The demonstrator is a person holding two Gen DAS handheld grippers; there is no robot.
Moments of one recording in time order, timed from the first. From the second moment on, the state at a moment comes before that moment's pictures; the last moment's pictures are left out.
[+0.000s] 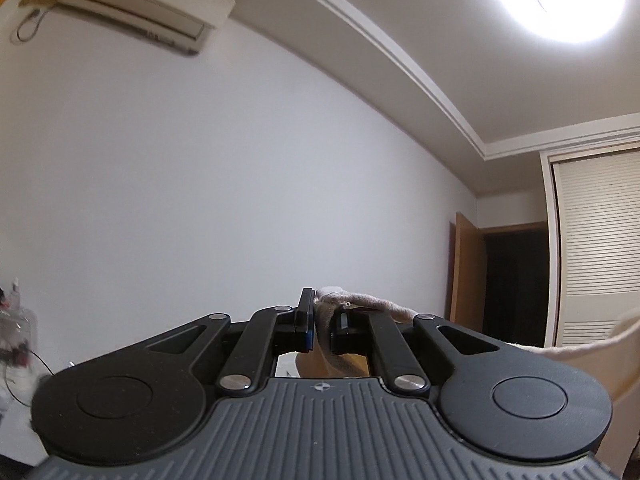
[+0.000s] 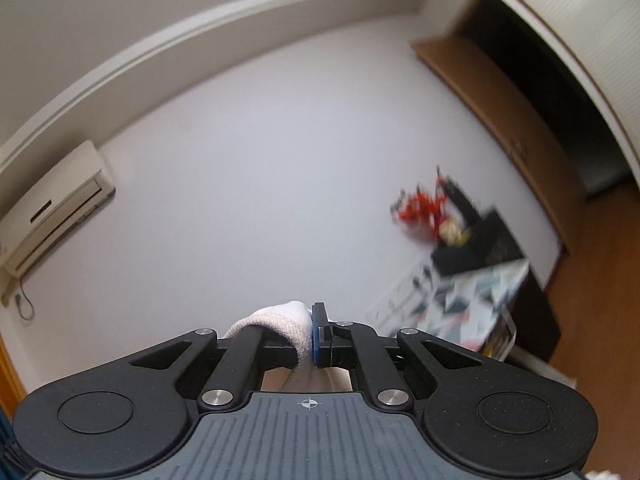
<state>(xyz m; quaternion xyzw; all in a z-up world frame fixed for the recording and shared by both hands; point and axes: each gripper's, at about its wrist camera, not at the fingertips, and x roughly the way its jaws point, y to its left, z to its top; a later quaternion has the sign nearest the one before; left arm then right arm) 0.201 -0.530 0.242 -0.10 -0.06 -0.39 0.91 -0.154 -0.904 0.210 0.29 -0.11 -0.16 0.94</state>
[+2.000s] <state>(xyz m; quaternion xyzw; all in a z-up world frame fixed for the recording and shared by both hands) 0.949 -1.062 -0.029 0.22 0.39 0.02 0.90 0.932 -1.365 -0.090 0.16 0.32 0.03 0.93</state>
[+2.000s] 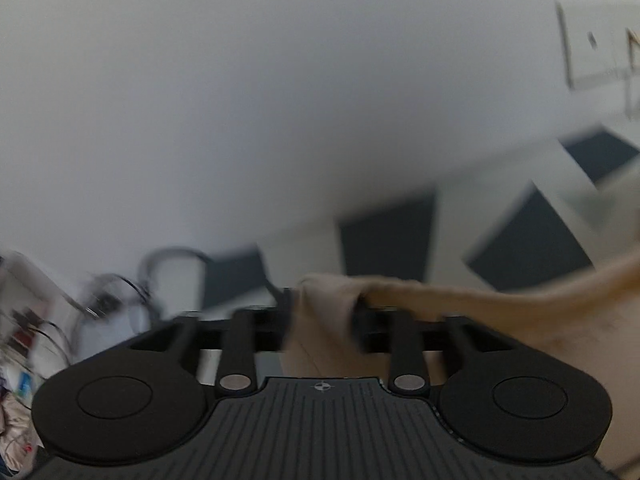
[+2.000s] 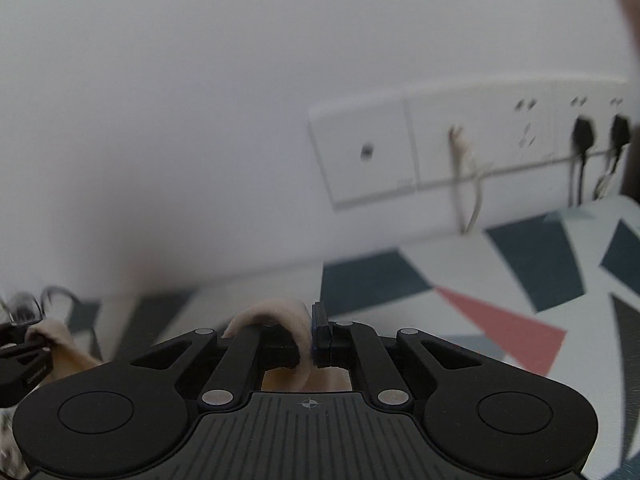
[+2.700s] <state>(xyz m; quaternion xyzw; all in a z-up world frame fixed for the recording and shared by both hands) 0.764 -0.983 0.002 0.08 0.44 -0.22 0.87 0.804 -1.396 -0.068 0.26 0.37 -0.03 0.89</state>
